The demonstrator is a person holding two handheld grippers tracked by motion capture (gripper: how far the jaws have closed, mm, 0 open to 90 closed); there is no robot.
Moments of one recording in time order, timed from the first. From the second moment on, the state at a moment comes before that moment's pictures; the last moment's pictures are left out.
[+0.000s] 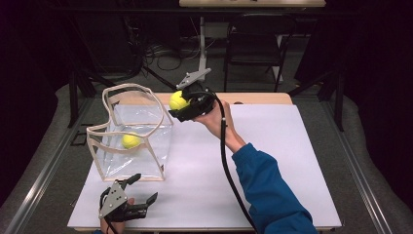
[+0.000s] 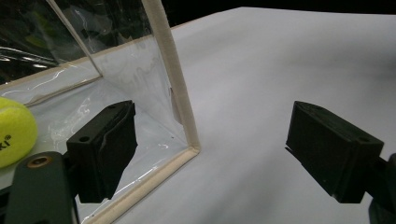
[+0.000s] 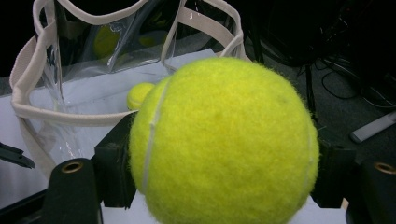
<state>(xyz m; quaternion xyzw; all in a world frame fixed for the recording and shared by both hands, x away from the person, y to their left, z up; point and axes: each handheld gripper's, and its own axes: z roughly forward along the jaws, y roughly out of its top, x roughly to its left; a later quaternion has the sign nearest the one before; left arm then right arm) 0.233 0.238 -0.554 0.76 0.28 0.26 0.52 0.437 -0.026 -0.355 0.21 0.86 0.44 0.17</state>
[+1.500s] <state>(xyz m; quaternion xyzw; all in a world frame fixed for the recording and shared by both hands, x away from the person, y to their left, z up) 0.233 0.238 -0.554 0.76 0.29 0.26 0.53 0.434 0.001 -0.339 0.18 0.86 0.45 0.17</state>
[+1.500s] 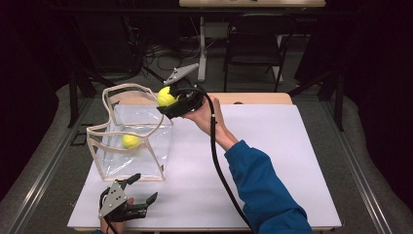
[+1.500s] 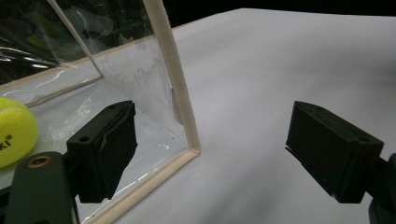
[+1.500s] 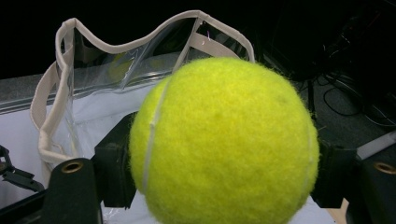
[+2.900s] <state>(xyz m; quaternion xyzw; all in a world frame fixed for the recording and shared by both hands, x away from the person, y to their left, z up) 0.233 0.239 -0.553 0.76 0.28 0.26 0.53 0.439 0.026 -0.327 0.17 0.86 0.45 0.17</state>
